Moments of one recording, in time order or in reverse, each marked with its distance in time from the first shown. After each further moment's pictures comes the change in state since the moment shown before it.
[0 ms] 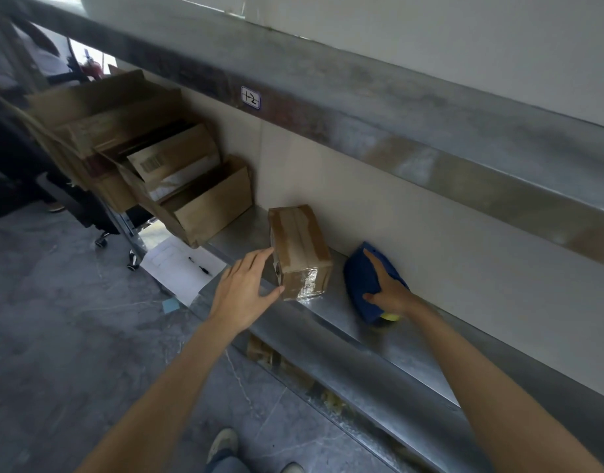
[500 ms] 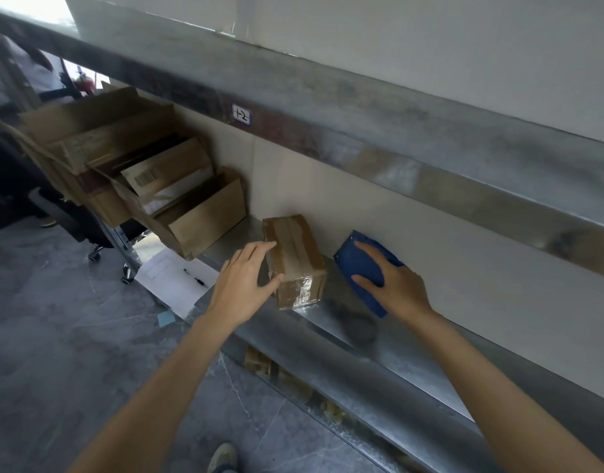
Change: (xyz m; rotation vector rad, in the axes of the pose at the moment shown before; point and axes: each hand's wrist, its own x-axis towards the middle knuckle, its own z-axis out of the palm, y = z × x) left_hand 0.022 0.014 -0.022 -0.077 0.075 0.094; right_hand -0.035 -0.033 -0.019 -0.286 0.402 -0.196
